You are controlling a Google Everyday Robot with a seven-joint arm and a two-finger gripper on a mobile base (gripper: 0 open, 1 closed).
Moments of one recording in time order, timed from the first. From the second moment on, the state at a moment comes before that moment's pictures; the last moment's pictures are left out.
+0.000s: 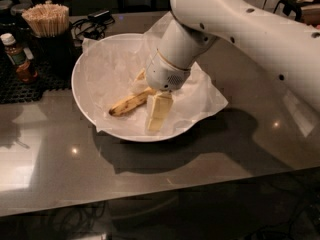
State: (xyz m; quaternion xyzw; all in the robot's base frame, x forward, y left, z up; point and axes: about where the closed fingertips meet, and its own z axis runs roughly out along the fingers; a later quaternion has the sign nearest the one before) arm 0.511 0.042 0.847 -0.78 0.57 0.18 0.17
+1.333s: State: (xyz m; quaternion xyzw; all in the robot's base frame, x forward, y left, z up) arm 0.505 0.031 0.873 -0.78 0.59 0.12 0.18
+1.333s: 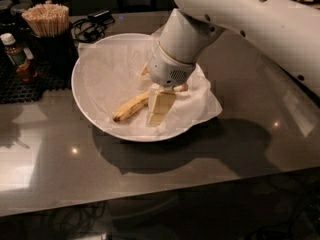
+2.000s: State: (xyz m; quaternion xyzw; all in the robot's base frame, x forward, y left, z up) arm 0.516 0.025 0.864 -0.77 0.60 0.12 0.18
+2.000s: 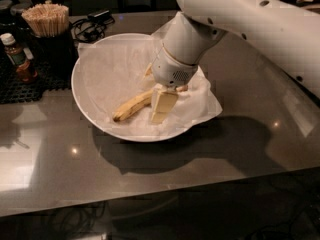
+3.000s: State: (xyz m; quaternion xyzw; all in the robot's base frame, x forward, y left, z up) arm 0.539 0.024 0.842 -0.77 0.60 0.14 0.19
